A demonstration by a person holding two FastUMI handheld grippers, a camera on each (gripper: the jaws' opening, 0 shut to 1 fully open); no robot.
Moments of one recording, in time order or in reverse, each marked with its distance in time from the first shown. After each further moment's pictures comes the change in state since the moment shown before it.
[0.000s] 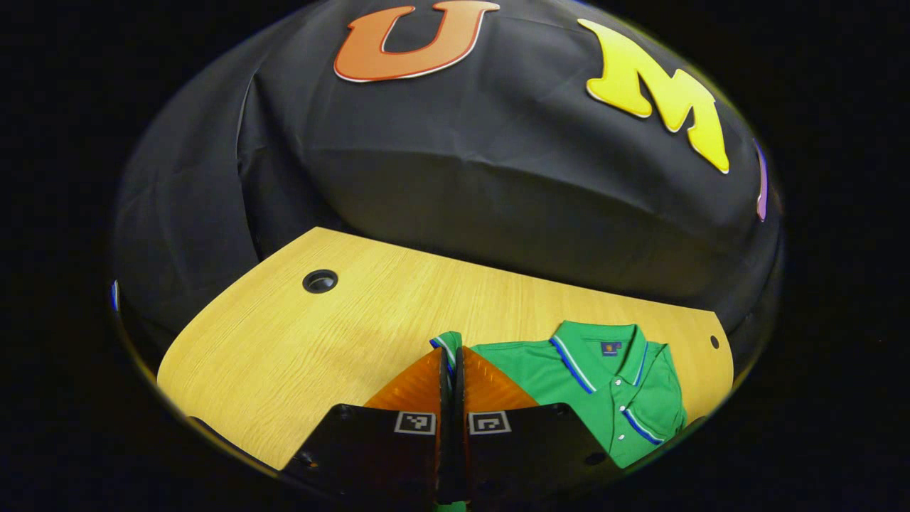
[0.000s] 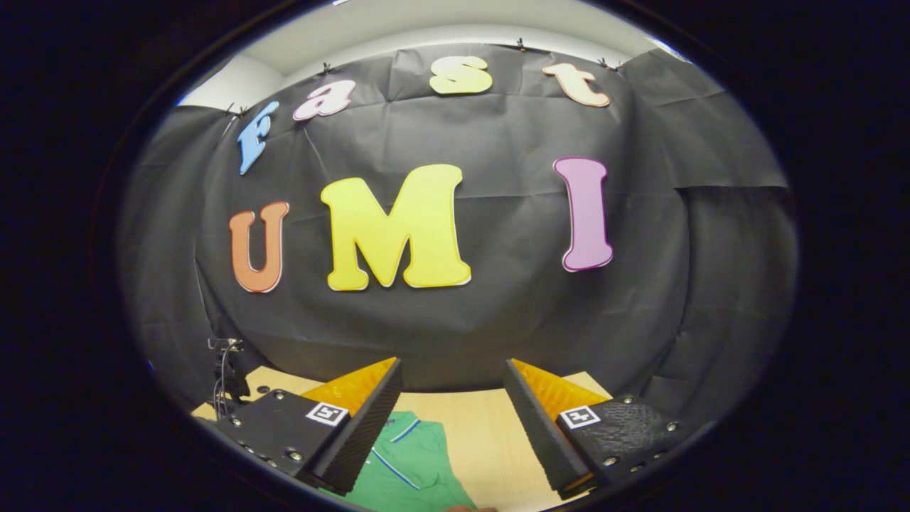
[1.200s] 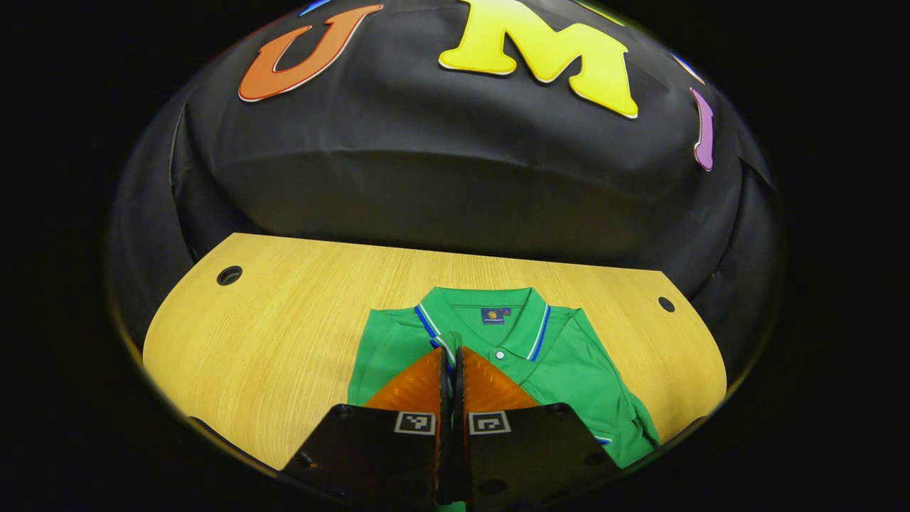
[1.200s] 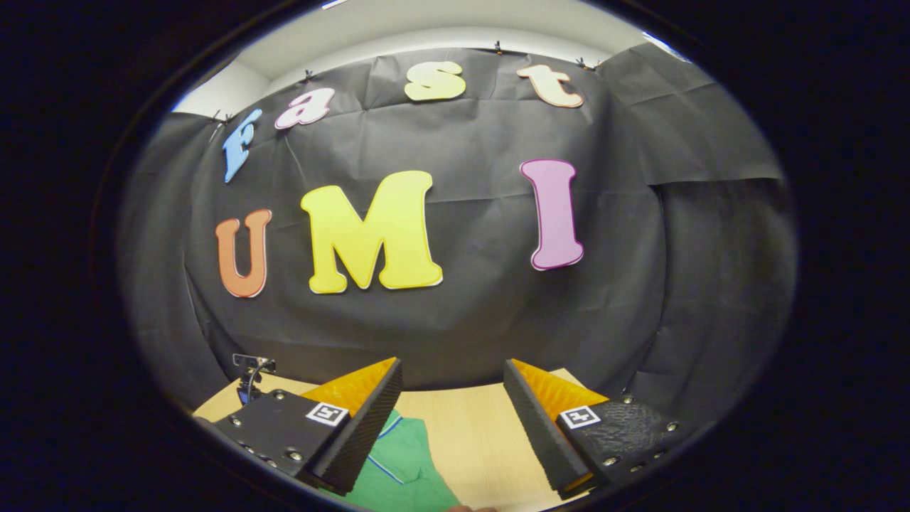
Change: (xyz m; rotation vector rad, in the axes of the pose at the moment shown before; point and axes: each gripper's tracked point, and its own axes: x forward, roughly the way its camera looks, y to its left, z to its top) left arm -0.022 -0.136 -0.052 0.133 0.065 -0.169; right arm -0.021 -0.043 -0.001 0.031 -0.008 -0.064
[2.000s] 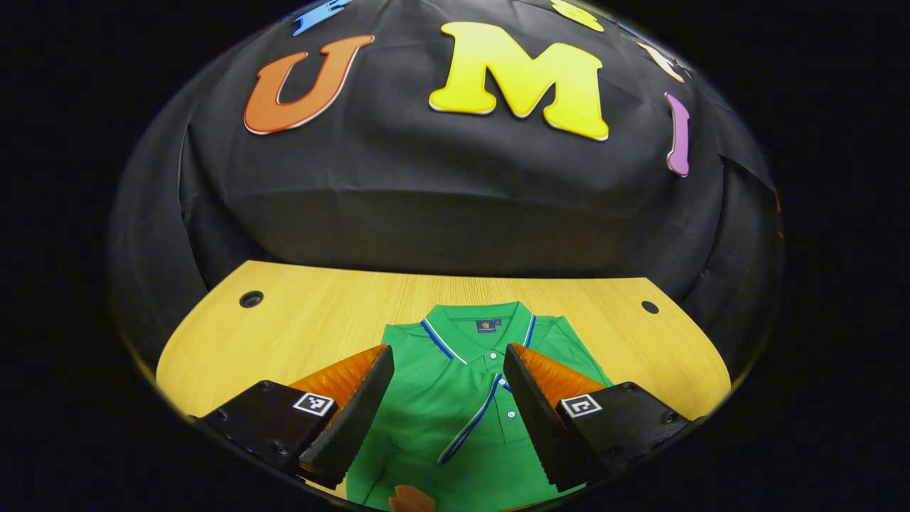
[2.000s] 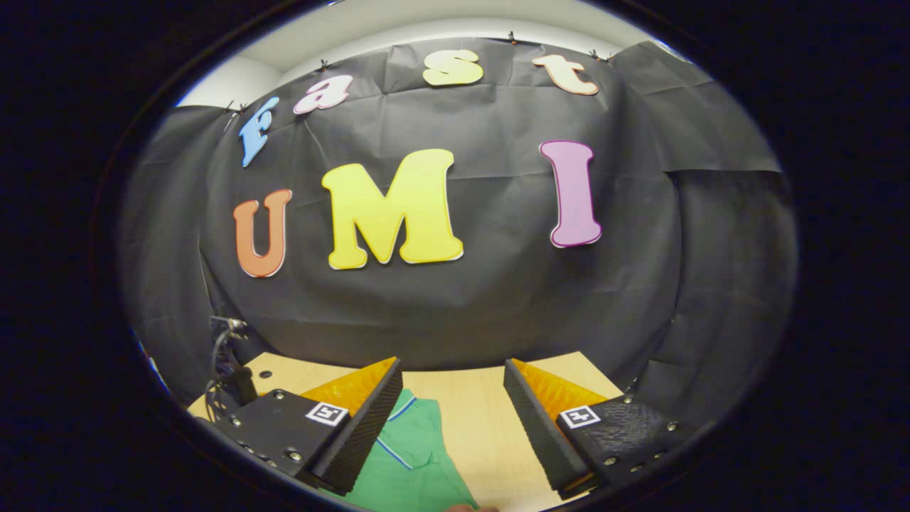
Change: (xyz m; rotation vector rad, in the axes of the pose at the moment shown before) left arm -0.090 0.010 0.029 0.050 -0.173 -0.016; right arm -0.025 0.029 -0.045 -0.032 0.072 0.072
